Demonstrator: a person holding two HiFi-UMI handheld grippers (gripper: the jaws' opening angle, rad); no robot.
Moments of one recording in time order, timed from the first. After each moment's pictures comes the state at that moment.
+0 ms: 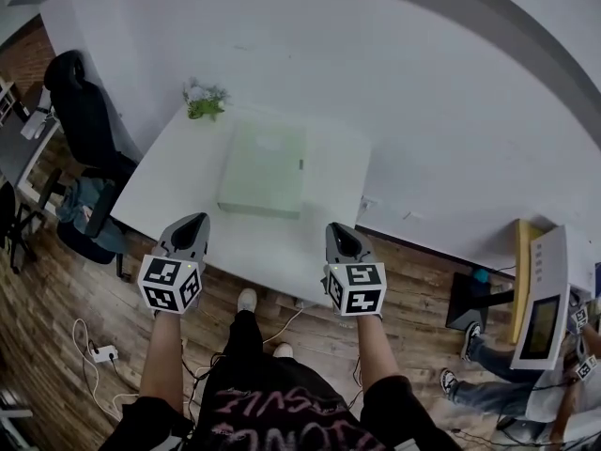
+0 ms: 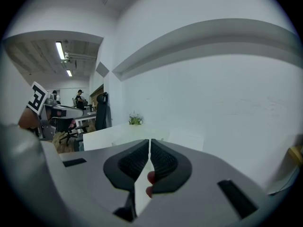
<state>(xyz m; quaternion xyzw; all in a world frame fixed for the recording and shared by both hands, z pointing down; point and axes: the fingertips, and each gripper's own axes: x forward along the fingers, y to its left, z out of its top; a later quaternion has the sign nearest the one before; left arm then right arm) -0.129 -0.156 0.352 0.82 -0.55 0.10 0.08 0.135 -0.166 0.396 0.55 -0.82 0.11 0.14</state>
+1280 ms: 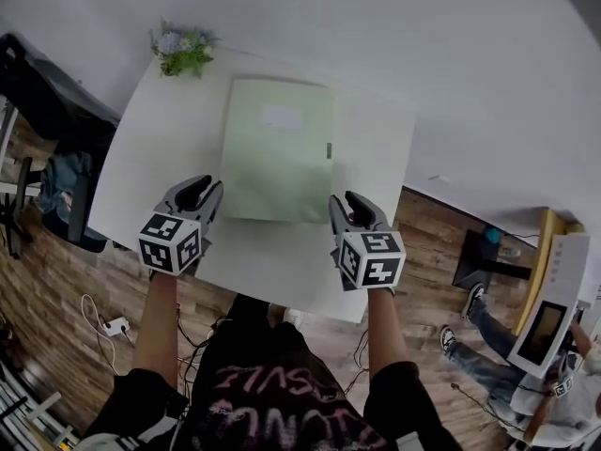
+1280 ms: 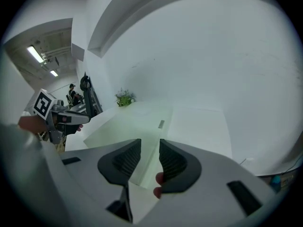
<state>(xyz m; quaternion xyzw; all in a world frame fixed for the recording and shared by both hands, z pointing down) -0.161 -0.356 0.500 0.83 -0.46 0.20 0.23 0.089 -0.335 0.523 0.52 -0.78 0.27 0.22</state>
